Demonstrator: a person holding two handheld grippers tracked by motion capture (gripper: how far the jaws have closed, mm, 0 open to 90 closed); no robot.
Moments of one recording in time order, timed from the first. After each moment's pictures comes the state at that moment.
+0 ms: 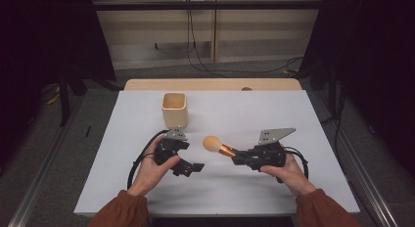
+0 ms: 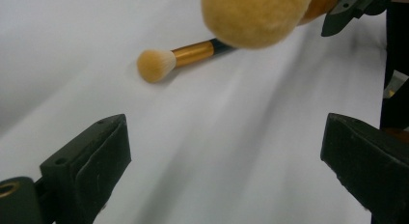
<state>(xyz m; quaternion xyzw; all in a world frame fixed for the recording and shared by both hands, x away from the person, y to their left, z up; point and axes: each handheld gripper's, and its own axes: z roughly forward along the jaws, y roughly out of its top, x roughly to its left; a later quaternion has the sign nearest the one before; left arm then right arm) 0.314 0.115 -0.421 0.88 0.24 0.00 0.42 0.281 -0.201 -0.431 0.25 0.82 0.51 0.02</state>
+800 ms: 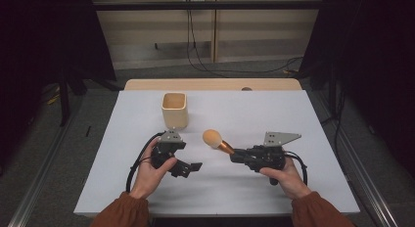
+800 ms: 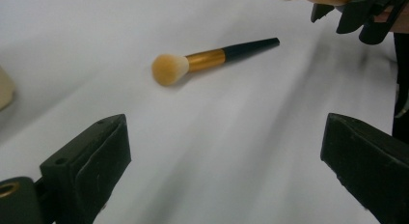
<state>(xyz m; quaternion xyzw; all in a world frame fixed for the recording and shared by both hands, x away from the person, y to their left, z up) 0.306 0.124 -0.423 0.86 0.26 0.03 0.44 0.276 -0.203 -0.443 0.25 0.77 0.59 0.04</state>
